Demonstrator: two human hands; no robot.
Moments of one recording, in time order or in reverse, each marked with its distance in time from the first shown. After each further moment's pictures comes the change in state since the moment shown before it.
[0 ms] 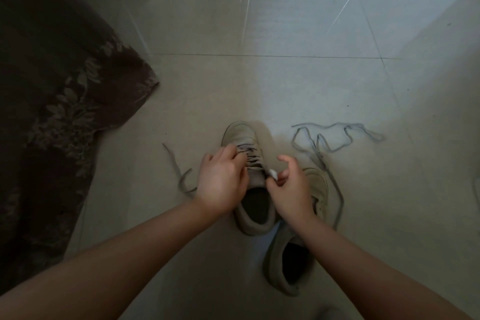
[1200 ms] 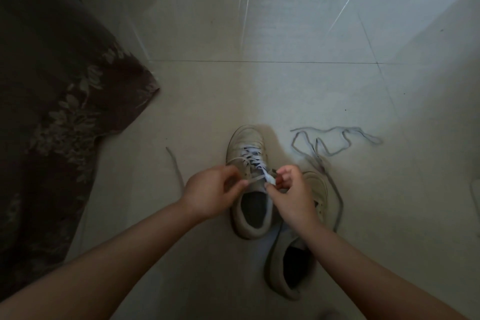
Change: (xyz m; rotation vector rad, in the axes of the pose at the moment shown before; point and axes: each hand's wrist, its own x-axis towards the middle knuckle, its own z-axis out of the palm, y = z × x) left_hand -0.009 -0.026 -0.009 -0.170 -0.307 -0.070; right_hand -0.006 -0.002 -0.008 0.183 -0.067 0.076
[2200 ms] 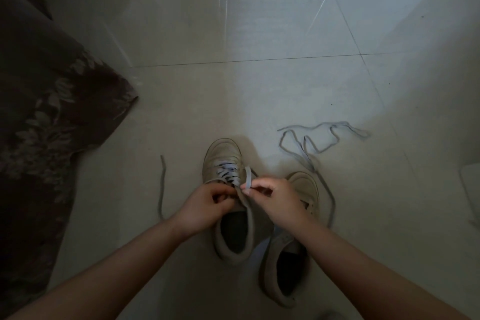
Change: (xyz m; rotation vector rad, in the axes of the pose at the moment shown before) left_hand 0.002 0.016 0.009 -0.663 -0.209 -0.212; right_hand 0.009 -0.005 -0.006 -0.067 -0.270 -0.129
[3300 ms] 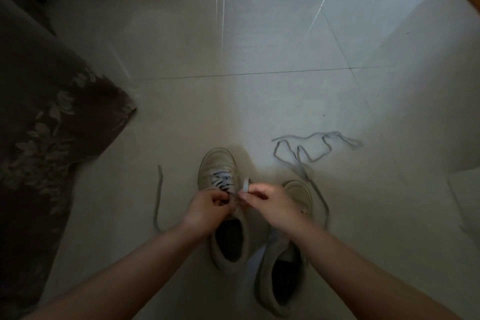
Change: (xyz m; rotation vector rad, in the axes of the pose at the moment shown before) left_hand 0.006 0.012 0.015 -0.060 0.148 -0.199; right_hand 0.005 -0.007 -0.005 0.076 -0.088 0.225
